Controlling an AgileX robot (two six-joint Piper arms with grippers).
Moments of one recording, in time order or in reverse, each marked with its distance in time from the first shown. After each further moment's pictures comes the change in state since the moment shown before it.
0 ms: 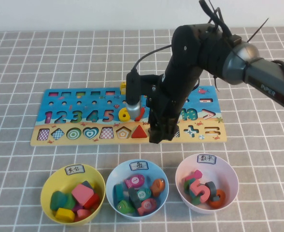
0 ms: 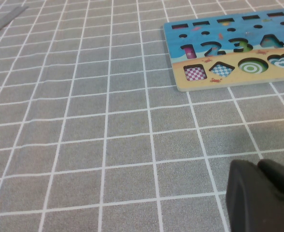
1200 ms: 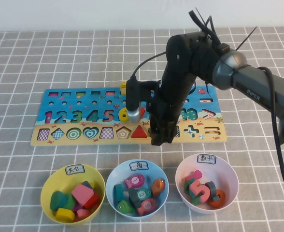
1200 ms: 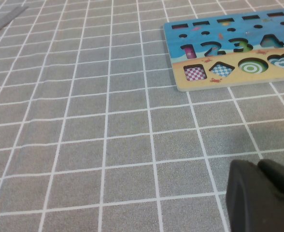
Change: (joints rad) right arm 0.000 0.086 -0.069 -0.047 0.000 -0.002; left arm 0.000 0.000 0.000 0.000 0.000 0.000
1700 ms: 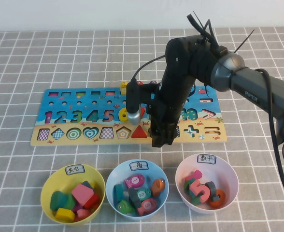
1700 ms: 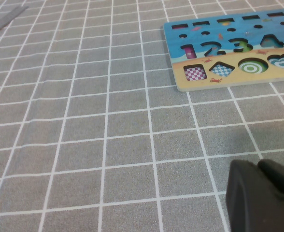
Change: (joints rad) right arm 0.000 0.015 0.000 -0.004 0.000 0.000; left arm 0.000 0.000 0.000 0.000 0.000 0.000
